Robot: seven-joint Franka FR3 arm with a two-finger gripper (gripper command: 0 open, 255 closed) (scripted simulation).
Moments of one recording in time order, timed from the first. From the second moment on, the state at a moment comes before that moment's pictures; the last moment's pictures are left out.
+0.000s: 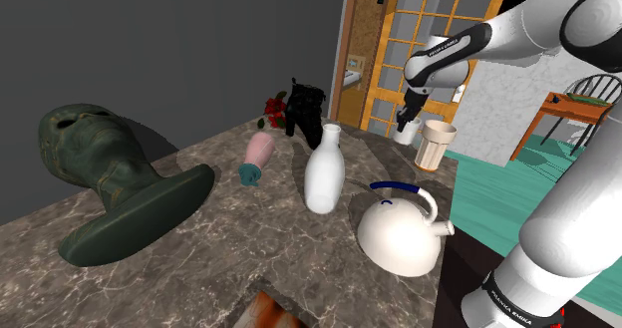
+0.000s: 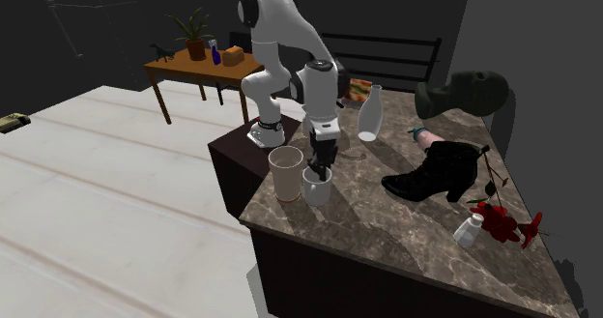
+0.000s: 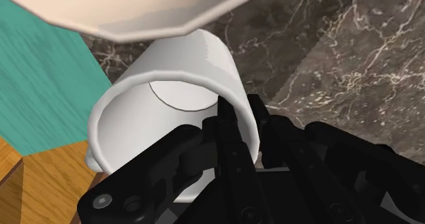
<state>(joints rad) -0.22 0.05 -0.28 -2.13 0.04 2.35 -0.53</state>
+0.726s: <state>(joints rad) -0.21 -0.01 -0.28 -2.04 0.01 2.20 -0.51</state>
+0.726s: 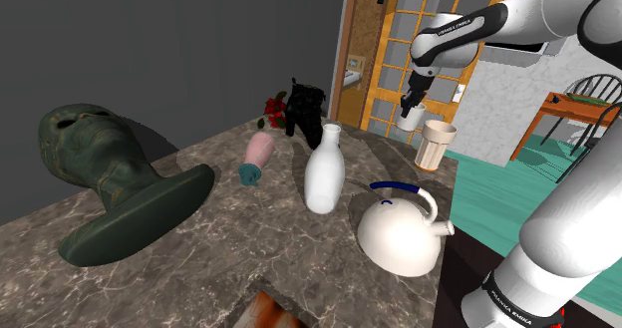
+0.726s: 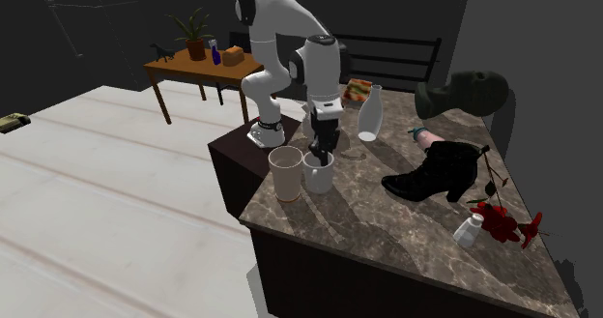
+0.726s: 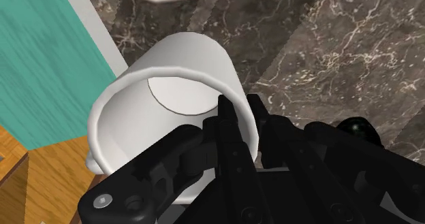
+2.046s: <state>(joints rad) -0.21 -0.05 -0.28 -1.82 0.00 1.94 -0.49</state>
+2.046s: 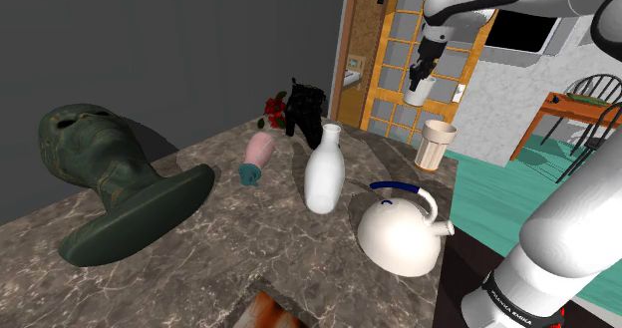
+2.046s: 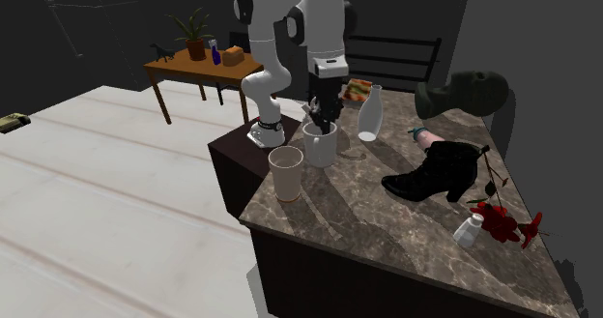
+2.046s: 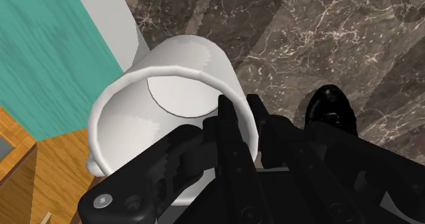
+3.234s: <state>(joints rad) -0.14 -0.42 -0.12 -2.12 -0.08 1.87 -0.25</state>
